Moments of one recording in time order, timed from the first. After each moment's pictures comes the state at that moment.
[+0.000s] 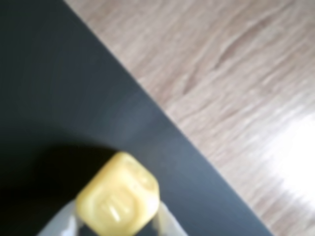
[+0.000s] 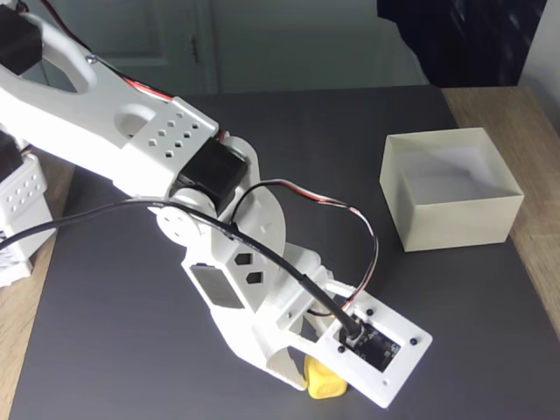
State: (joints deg) arm 51.7 70.6 97.2 30.1 183.4
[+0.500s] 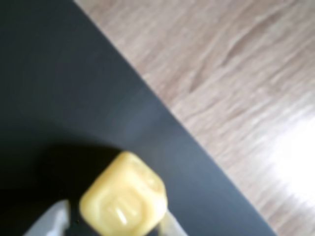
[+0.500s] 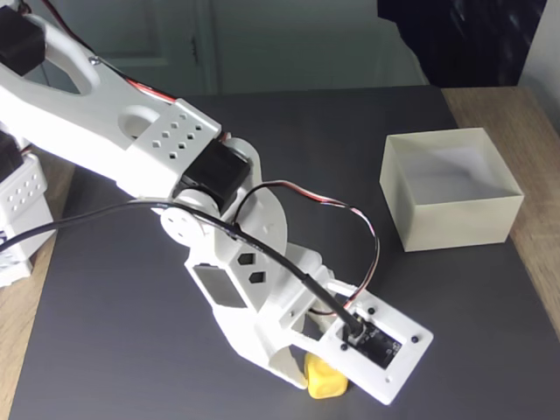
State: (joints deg) arm 50.6 70.0 97.2 29.3 182.8
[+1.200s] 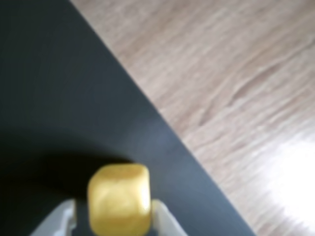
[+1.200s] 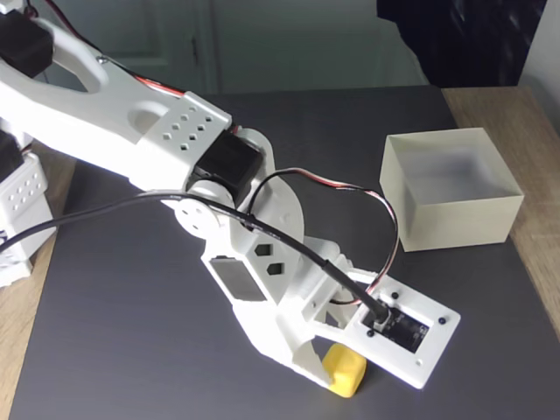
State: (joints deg) arm 50.1 67.2 91.1 30.7 180.7
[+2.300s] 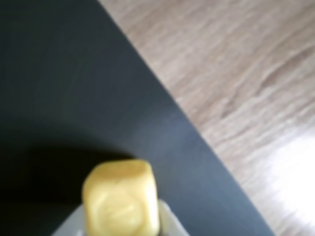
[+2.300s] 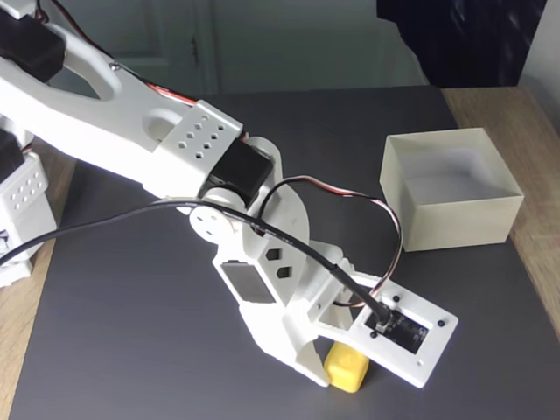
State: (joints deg) arm 48.4 65.0 90.9 30.4 181.4
